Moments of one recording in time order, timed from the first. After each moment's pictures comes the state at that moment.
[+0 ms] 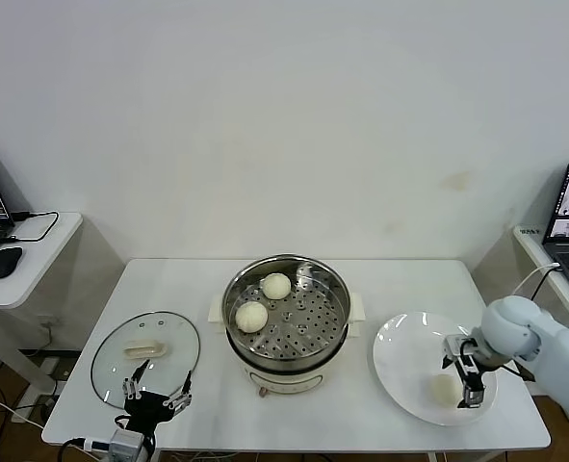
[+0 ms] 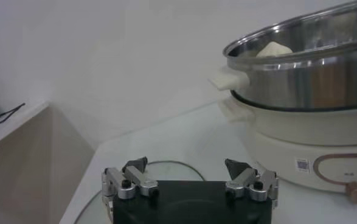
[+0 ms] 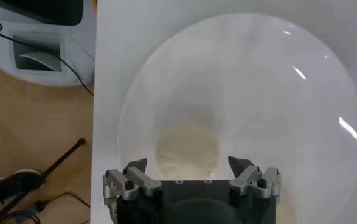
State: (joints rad) left arm 1.68 -1.47 -0.67 -2.11 0.20 0.21 0.17; right arm -0.50 0.46 -0.37 1.62 -0.32 -0.35 -1.24
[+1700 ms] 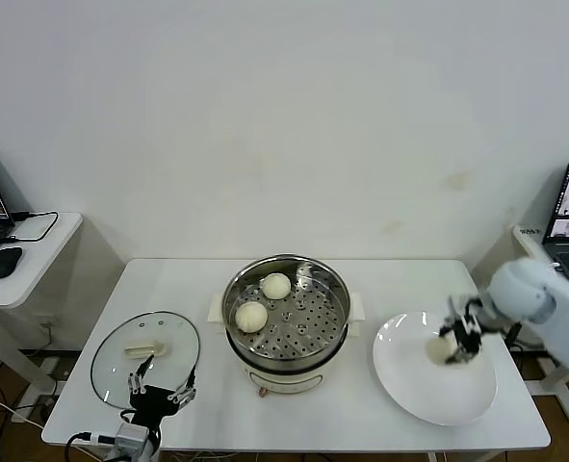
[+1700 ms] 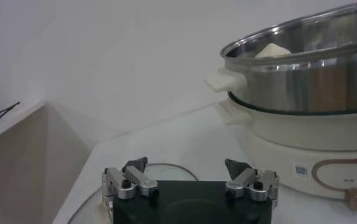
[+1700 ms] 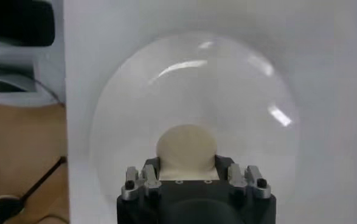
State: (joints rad) left arm 1.64 -1.48 -0.65 -2.09 0.21 0.21 0.16; right arm -0.17 0.45 -0.49 1.62 -0.13 -0.41 -1.26
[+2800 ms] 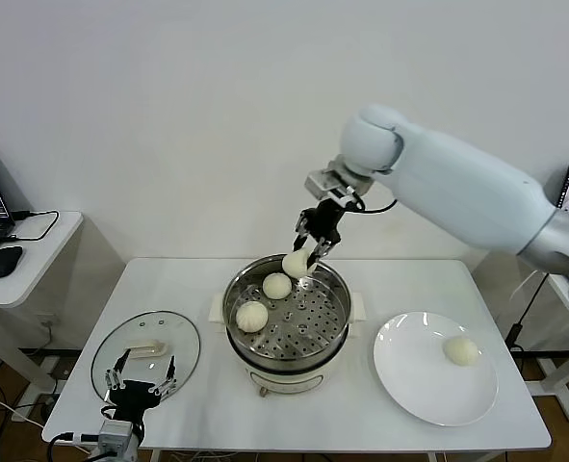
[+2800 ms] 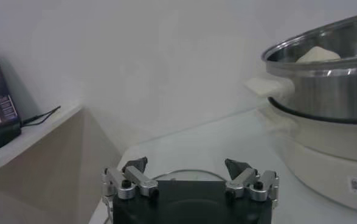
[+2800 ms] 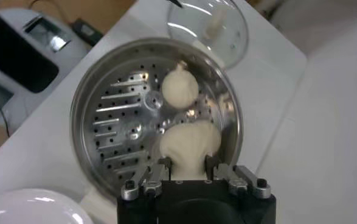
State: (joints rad) left arm 1.62 -1.50 -0.72 -2.07 0.21 0.18 0.11; right arm 0.51 1.11 -0.93 1.25 0.19 0.01 -1.42
